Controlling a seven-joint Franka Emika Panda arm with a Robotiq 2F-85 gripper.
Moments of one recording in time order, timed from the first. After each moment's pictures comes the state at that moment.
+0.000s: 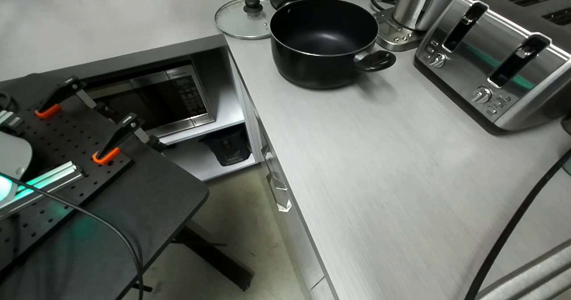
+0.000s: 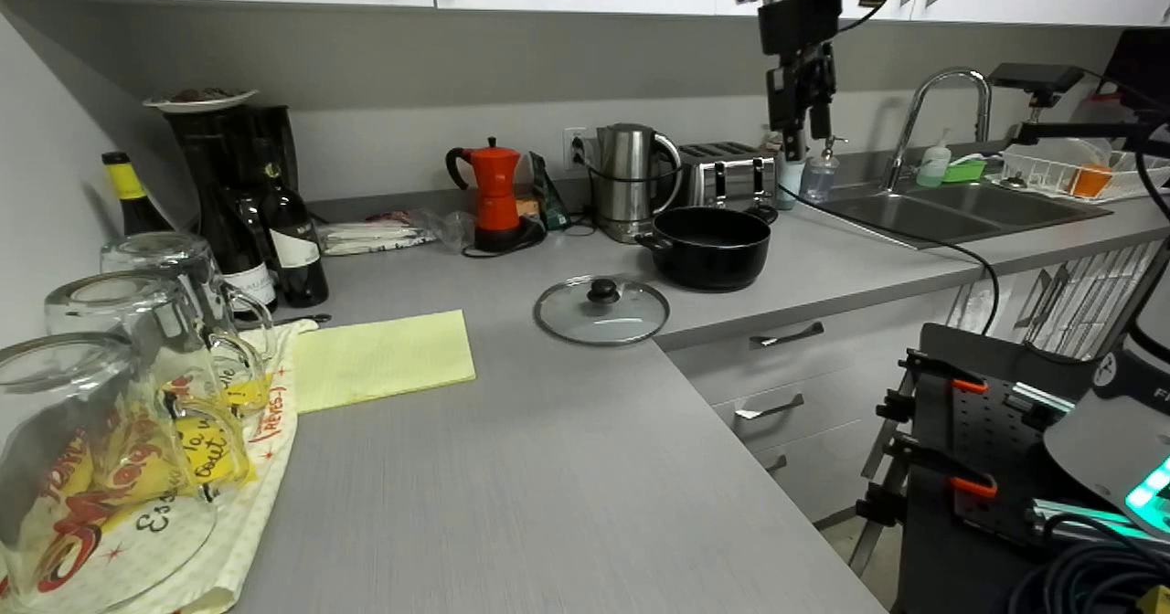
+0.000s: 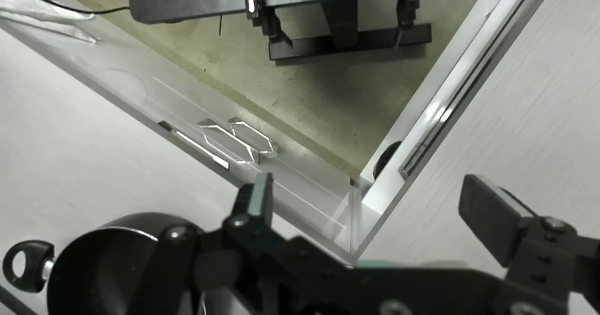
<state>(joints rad) -0.01 -0.30 0.11 -2.30 -0.12 1.75 0.24</state>
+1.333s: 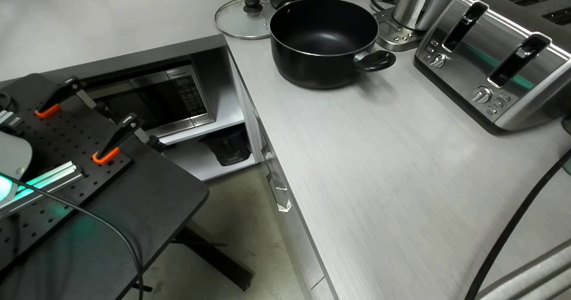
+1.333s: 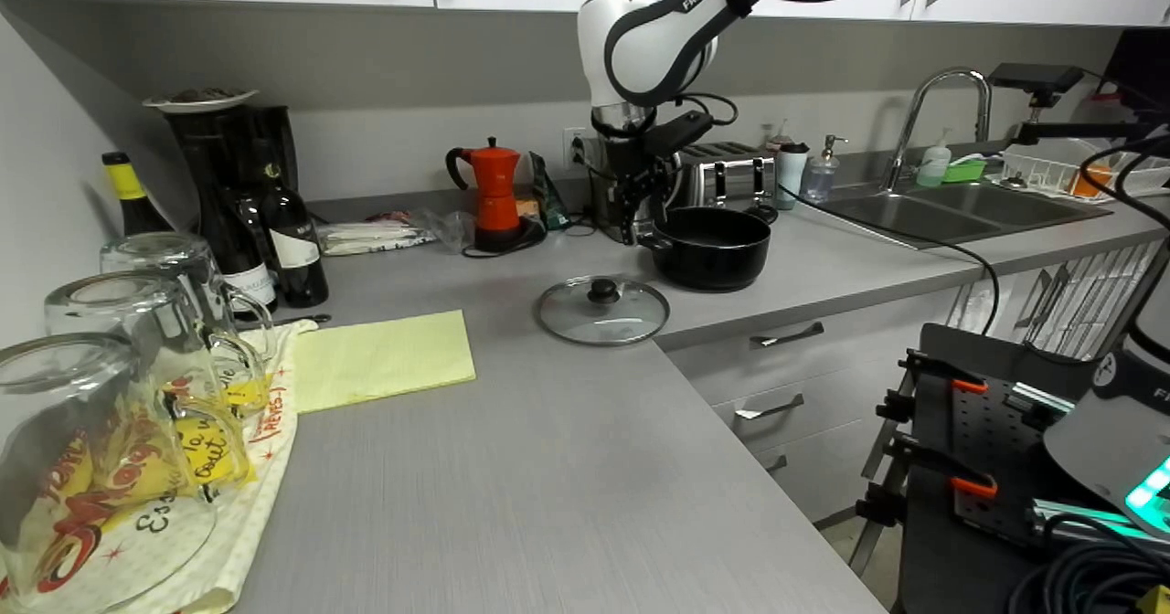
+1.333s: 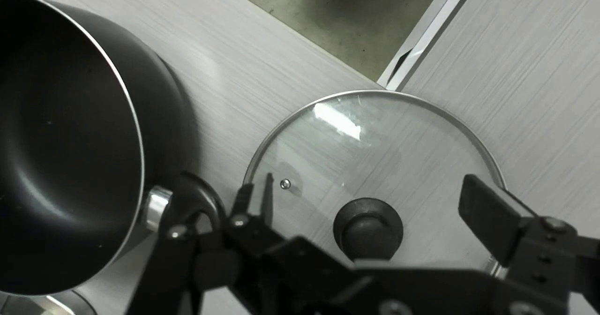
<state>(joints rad) -0.02 0.48 0.00 -1.74 -0.19 2.06 0.16</state>
